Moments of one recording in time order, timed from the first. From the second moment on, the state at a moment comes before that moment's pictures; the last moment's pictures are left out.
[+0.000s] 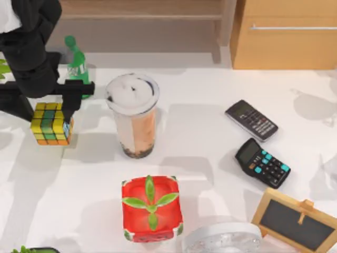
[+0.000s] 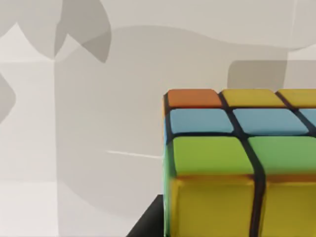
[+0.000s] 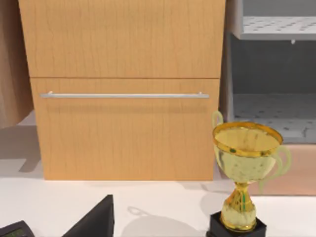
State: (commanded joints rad) left arm -0.18 2.01 1.55 -1.11 0.01 -0.15; right arm 0.00 0.00 0.00 0.00 0.00 0.00
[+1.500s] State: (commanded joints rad) left arm -0.16 1.99 1.54 -1.05 0.00 -0.15; right arm 0.00 0.00 0.00 0.00 0.00 0.00
